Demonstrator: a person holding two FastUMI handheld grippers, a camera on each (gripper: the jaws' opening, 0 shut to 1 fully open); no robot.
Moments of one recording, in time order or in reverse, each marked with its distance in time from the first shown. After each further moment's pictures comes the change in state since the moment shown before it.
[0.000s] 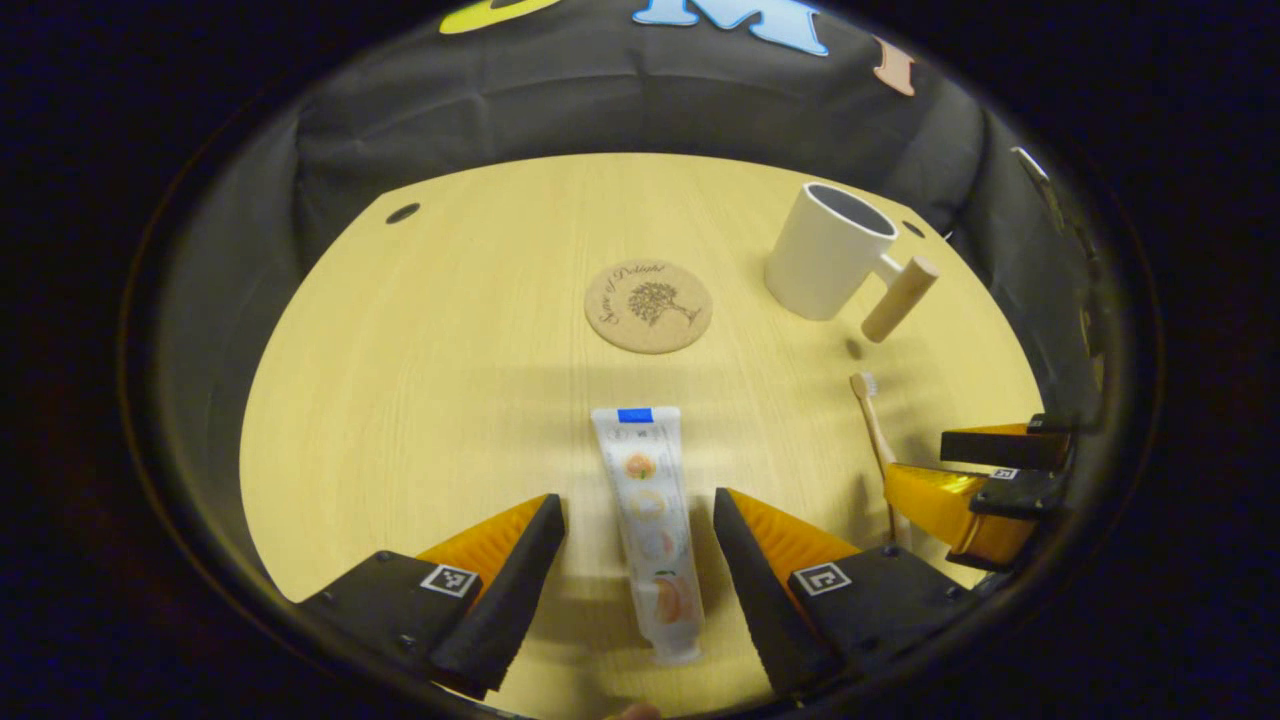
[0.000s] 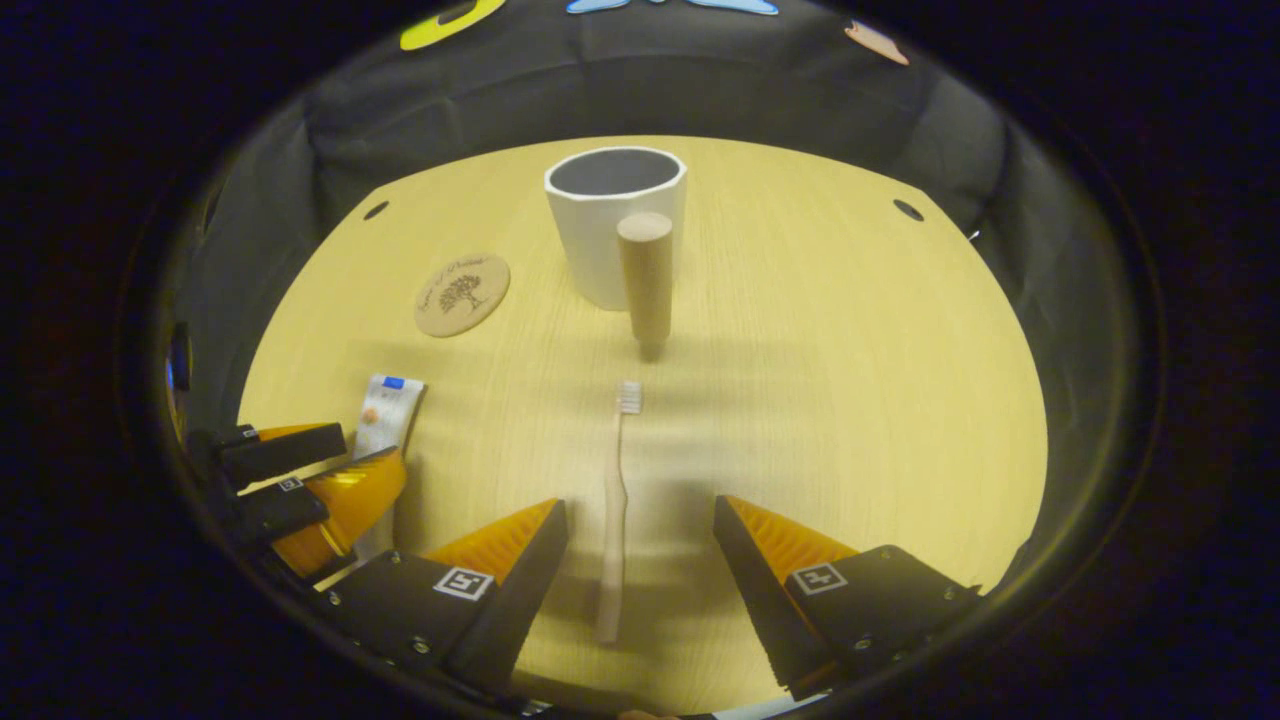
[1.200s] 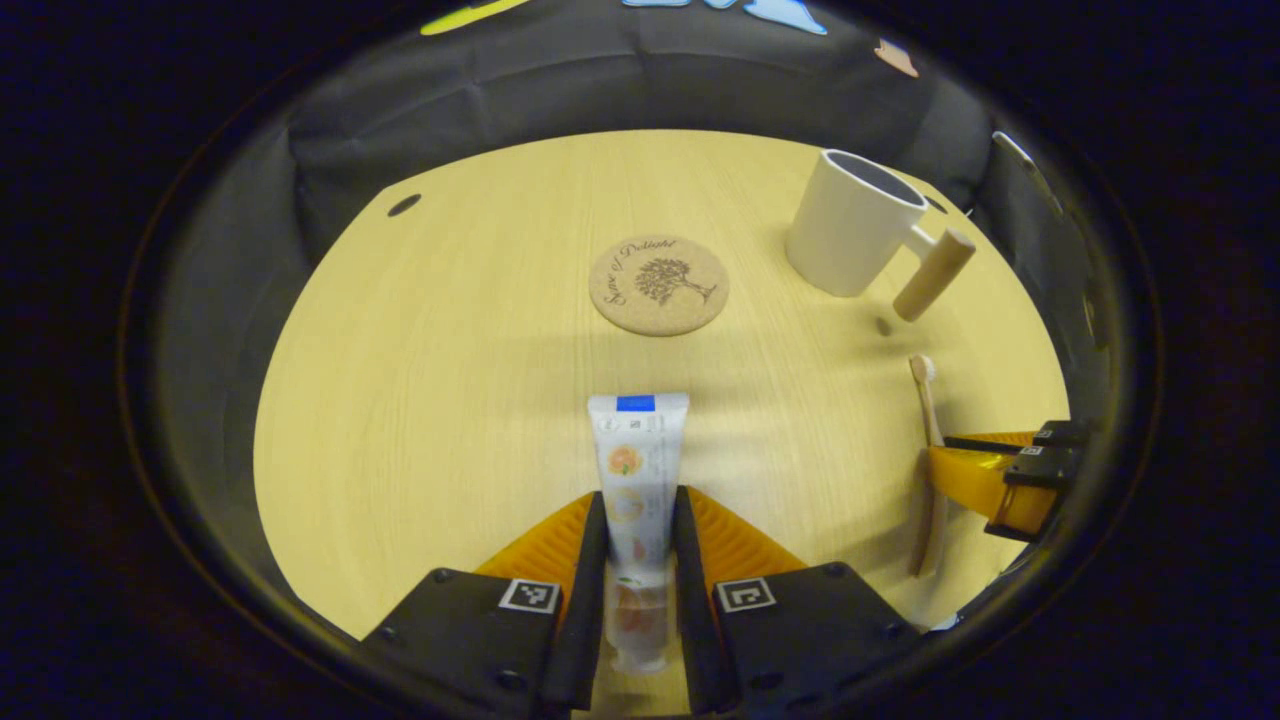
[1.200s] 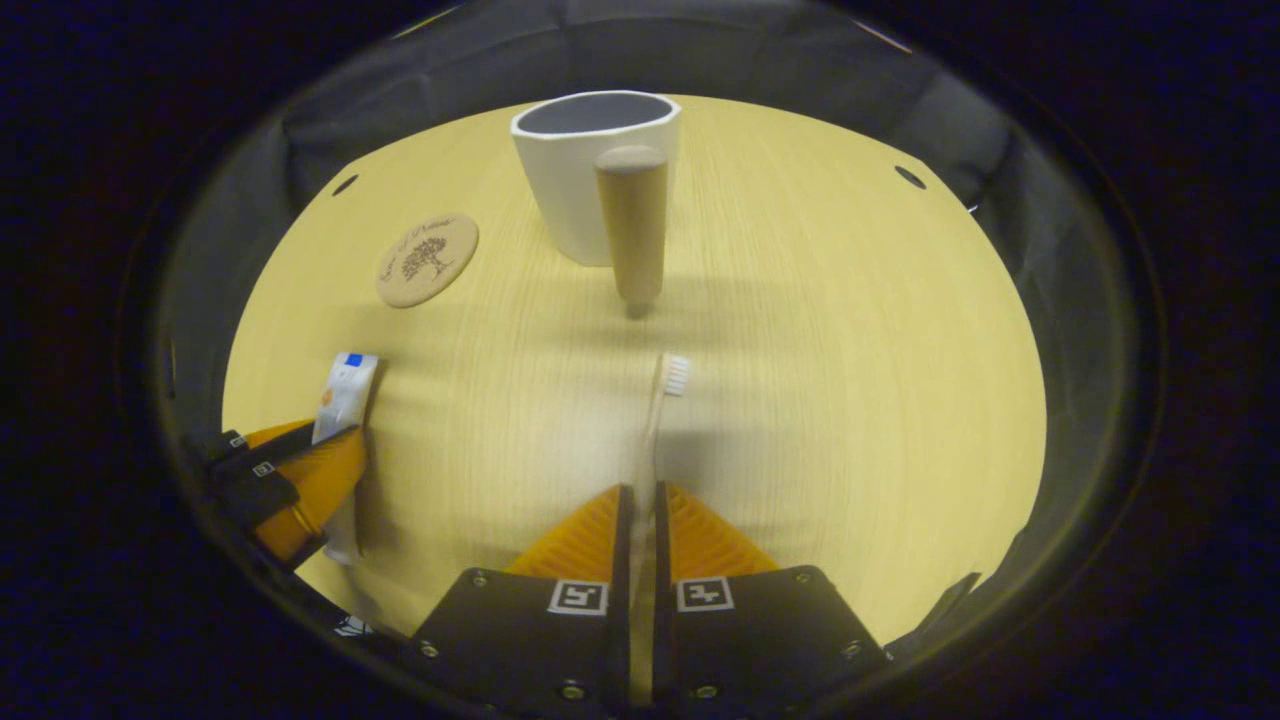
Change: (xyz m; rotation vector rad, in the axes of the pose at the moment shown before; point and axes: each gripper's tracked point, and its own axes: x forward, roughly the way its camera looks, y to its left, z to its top) left arm 0.011 0.003 0.001 0.030 0.051 0.072; right arm 0.012 -0.005 -0.009 0.030 0.114 -0.034
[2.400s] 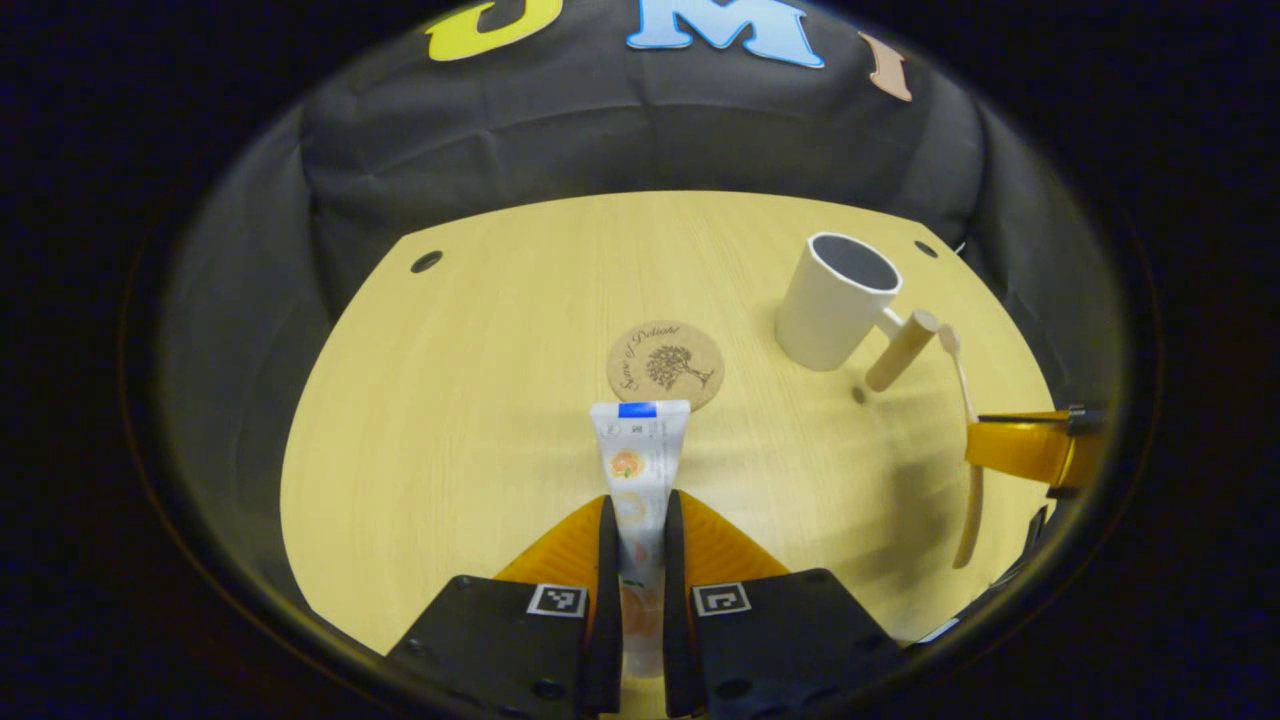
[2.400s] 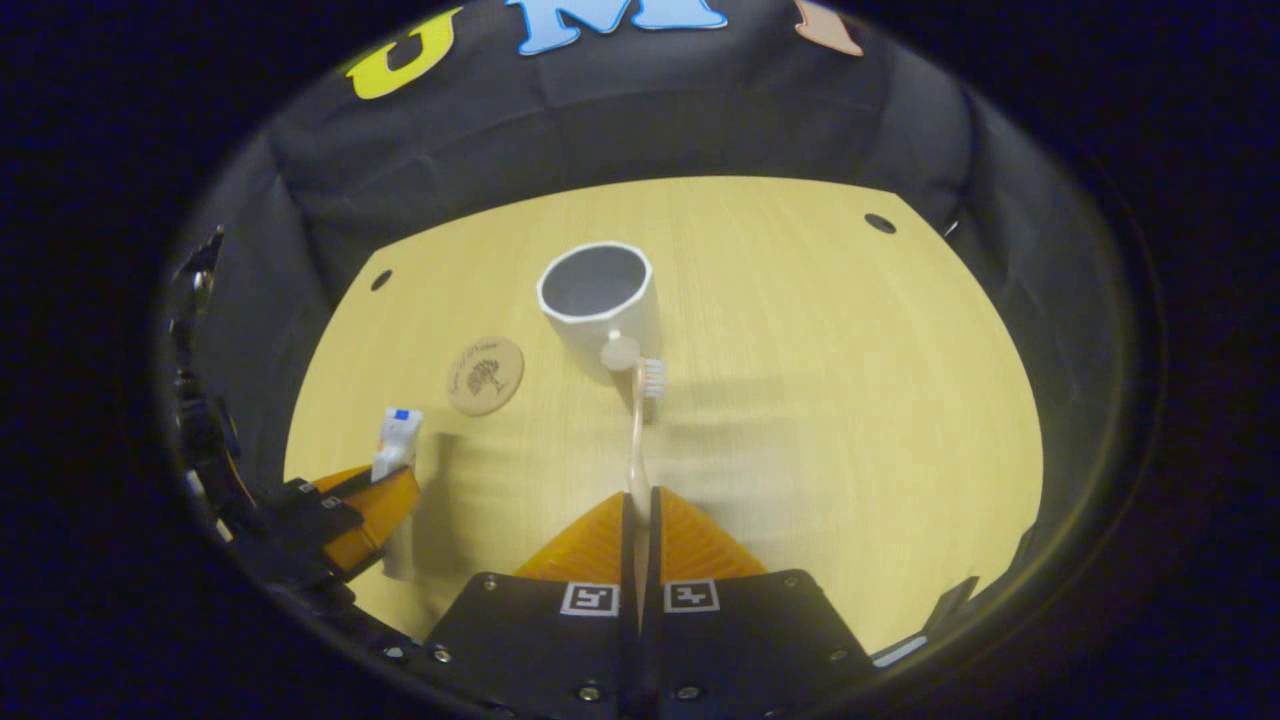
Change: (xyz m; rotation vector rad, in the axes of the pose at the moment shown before) left arm -0.044 0.006 0.053 0.000 -0.172 0.005; right arm -0.096 -0.001 0.067 0.099 -0.242 0.108
